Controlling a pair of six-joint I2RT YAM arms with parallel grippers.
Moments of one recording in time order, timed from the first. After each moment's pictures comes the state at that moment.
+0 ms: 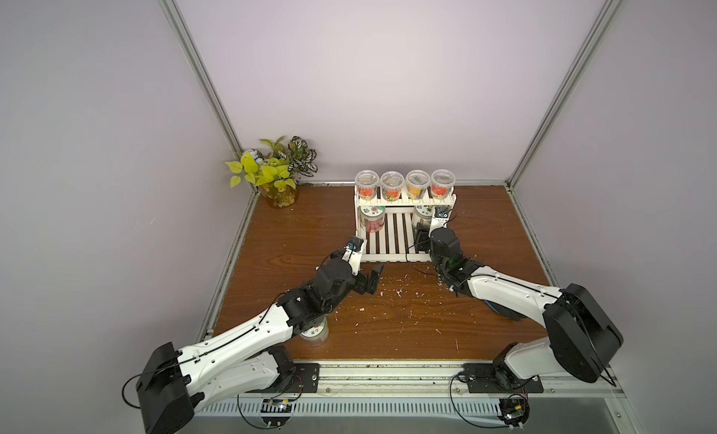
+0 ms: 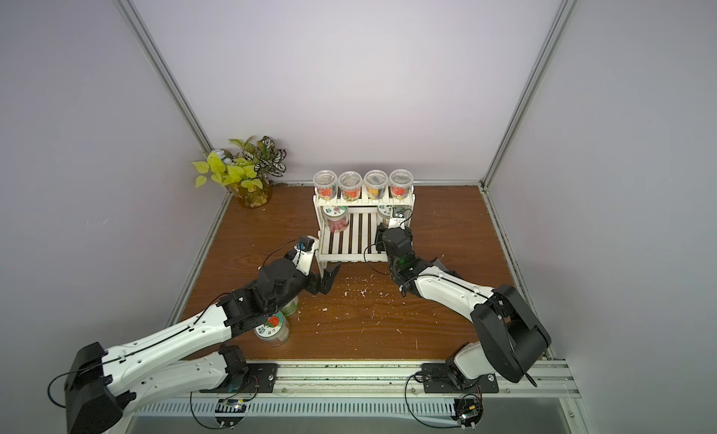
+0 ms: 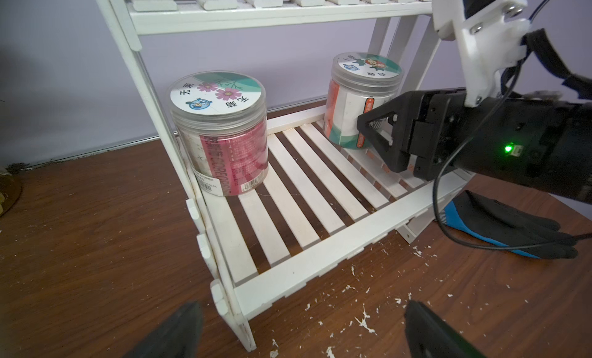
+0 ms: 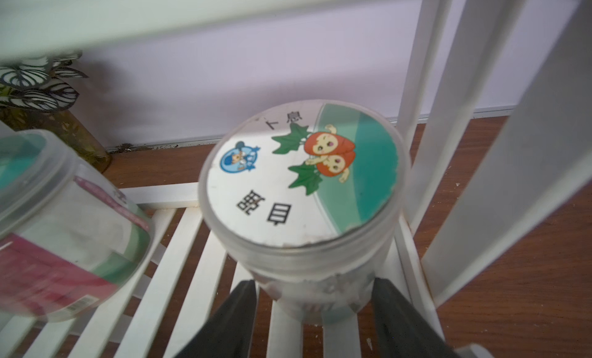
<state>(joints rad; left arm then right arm) -0.88 0.98 0.64 -0.05 -0.32 -0.21 0.66 1.45 0.78 0.33 0.54 0.34</state>
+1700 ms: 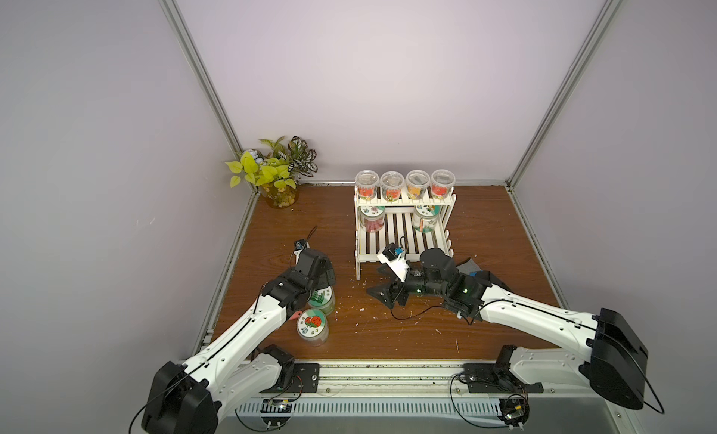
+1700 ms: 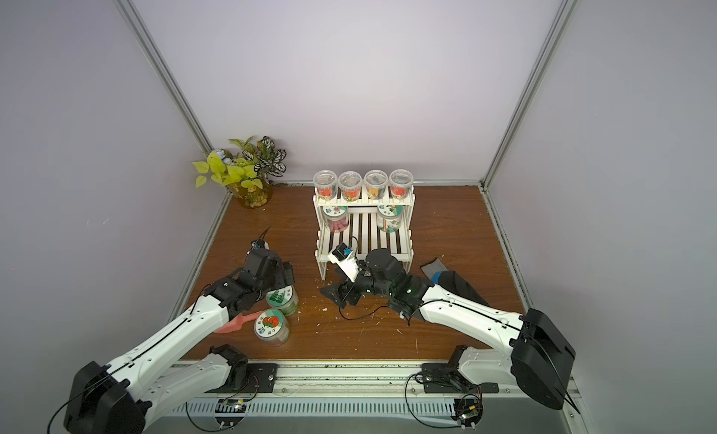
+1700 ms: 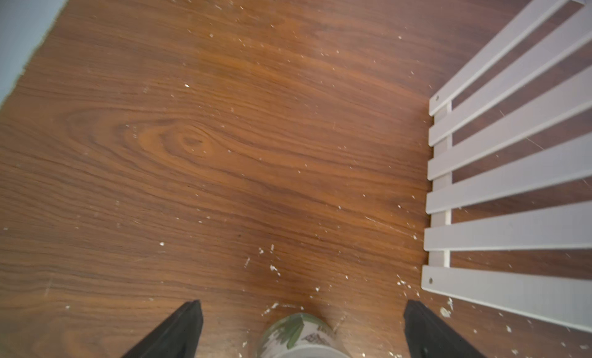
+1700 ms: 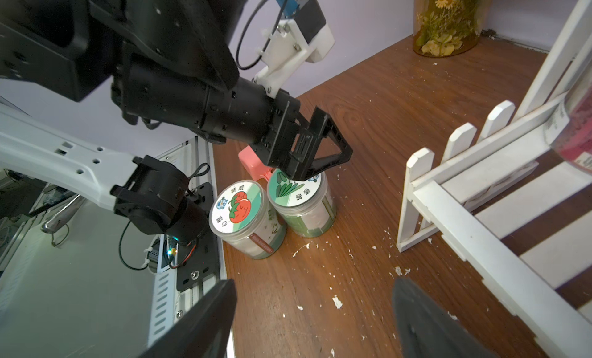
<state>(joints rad) -0.46 0.99 0.63 -0.55 -0.33 -0.60 0.95 1.26 0.79 0.09 -0.32 0.18</state>
